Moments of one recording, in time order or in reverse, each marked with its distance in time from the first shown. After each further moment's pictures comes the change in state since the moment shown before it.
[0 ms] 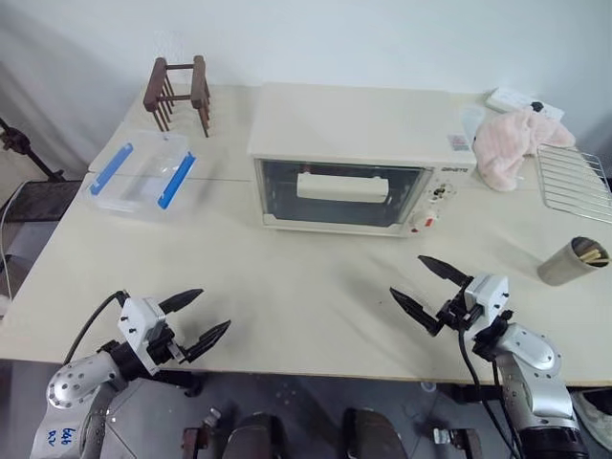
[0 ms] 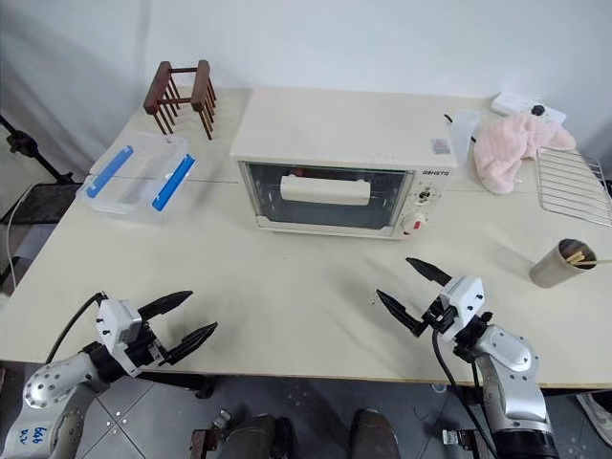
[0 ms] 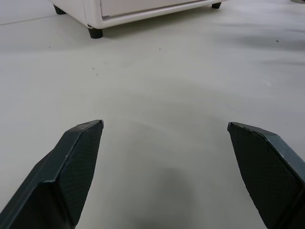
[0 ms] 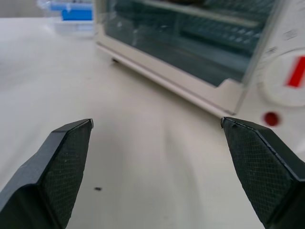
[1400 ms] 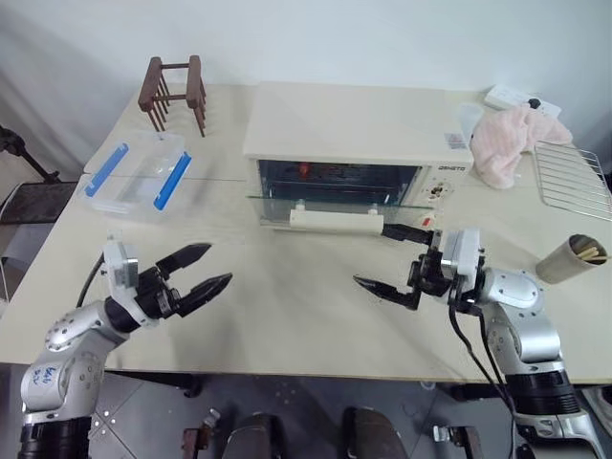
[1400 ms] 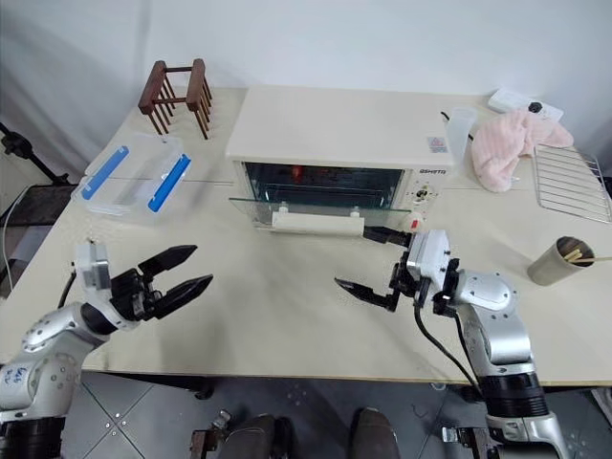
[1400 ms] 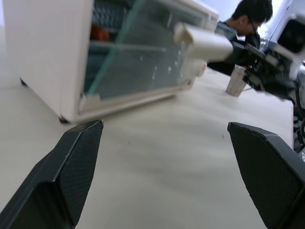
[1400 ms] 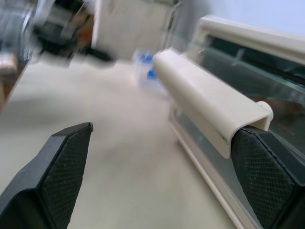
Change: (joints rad) left arm -0.300 0.078 0.076 0.014 -0.360 0.360 -0.115; right arm -0.235 -0.075 0.104 -0.147 -0.009 0.065 0.245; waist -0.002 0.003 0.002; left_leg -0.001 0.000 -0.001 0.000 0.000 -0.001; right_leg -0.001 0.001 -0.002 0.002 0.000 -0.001
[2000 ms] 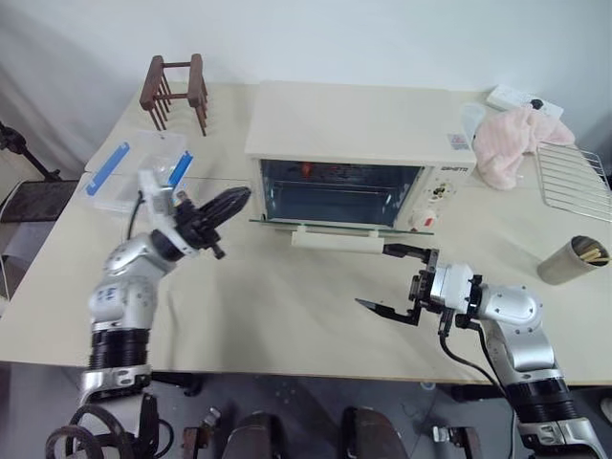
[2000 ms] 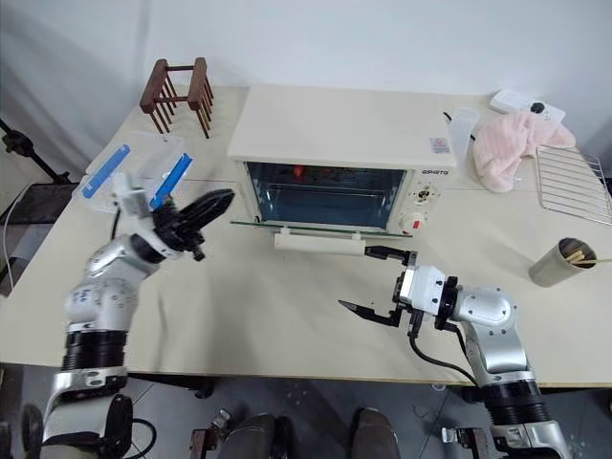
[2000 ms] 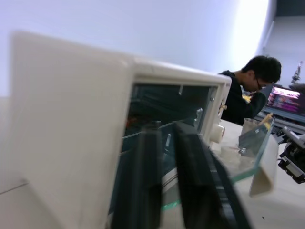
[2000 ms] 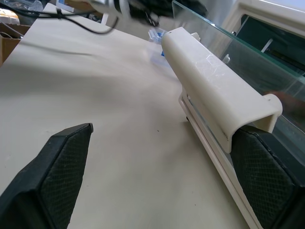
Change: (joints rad) left arm -0.458 -0.194 -0.157 0.355 0.153 -0.144 0.000; right arm 0.011 0.001 0.046 0.105 -0.071 -0.206 -0.016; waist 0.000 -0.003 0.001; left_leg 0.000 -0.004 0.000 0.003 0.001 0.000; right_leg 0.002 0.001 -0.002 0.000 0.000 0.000
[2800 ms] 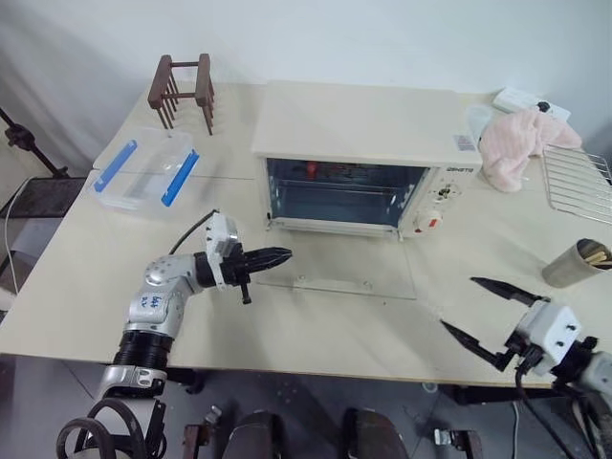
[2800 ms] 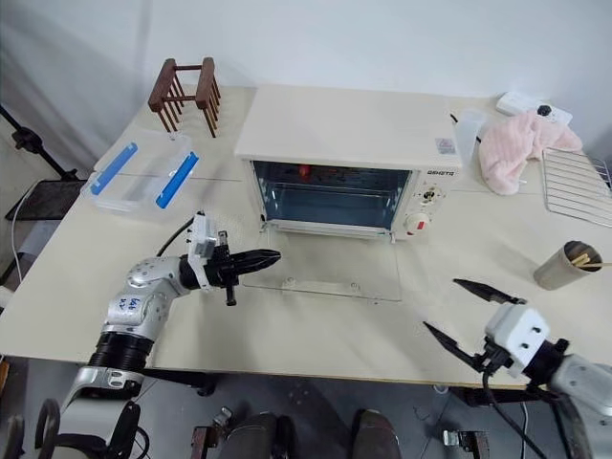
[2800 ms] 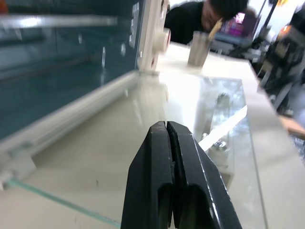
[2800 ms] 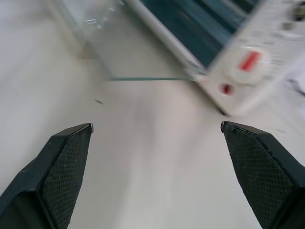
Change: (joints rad) left arm 0.032 0.012 -0.202 0.138 0.211 -0.124 -0.214; right arm 0.553 -0.182 -0.428 -0.291 0.031 0.198 -0.269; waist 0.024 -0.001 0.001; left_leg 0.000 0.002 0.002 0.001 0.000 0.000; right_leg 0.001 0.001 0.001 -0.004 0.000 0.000
